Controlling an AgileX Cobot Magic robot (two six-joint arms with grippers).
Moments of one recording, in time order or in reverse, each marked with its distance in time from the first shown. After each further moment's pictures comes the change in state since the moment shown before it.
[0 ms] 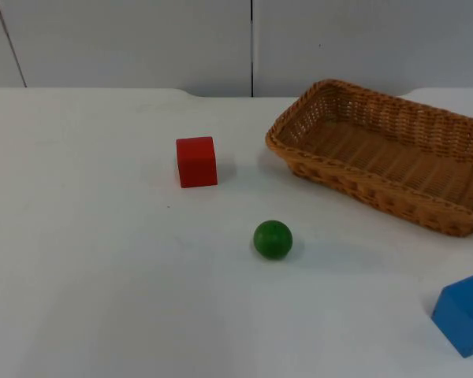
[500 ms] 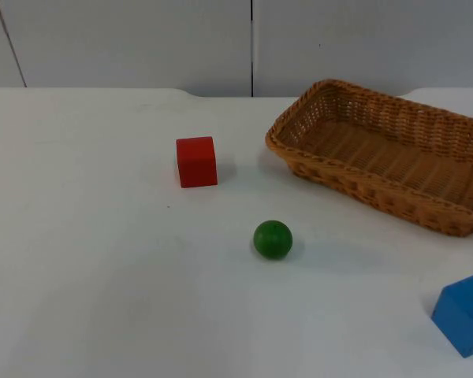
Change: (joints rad) right arm 0.000 0.030 0.000 0.005 0.002 0.000; left arm 0.000 0.248 -0.002 -0.071 -0.021 0.110
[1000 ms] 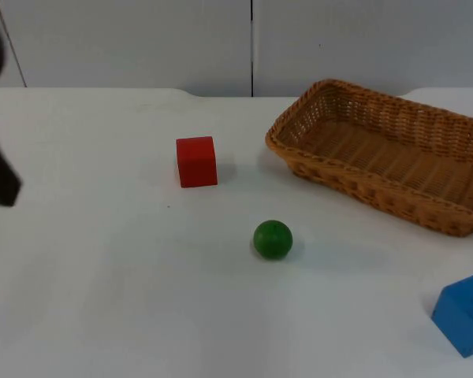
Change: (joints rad) right arm 0.000 0.111 0.000 0.019 0.002 0.000; left arm -0.187 0.263 -0.200 -0.055 -0.054 0.051
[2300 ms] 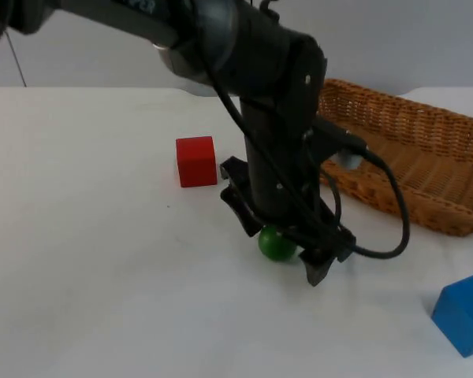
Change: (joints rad) right arm 0.000 0.009 0.000 0.008 -0.022 0.000; left arm -0.587 1.152 -0.891 0.223 0.013 -0.096
